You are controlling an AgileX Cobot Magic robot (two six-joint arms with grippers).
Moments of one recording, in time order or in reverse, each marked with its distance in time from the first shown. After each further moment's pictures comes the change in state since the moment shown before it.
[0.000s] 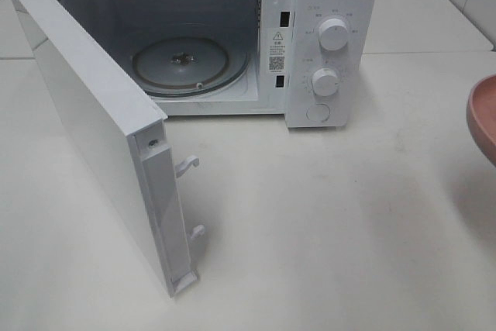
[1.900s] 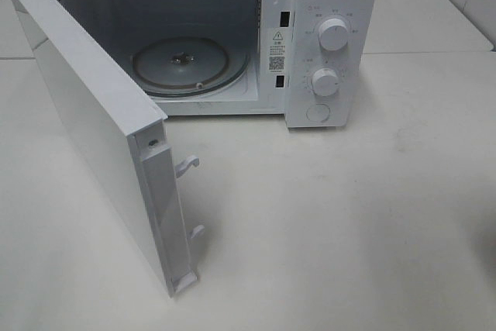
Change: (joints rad) left arm 0.000 0.000 0.000 0.000 0.000 0.000; right arm 0.000 0.439 -0.065 -0.090 0.221 1.058
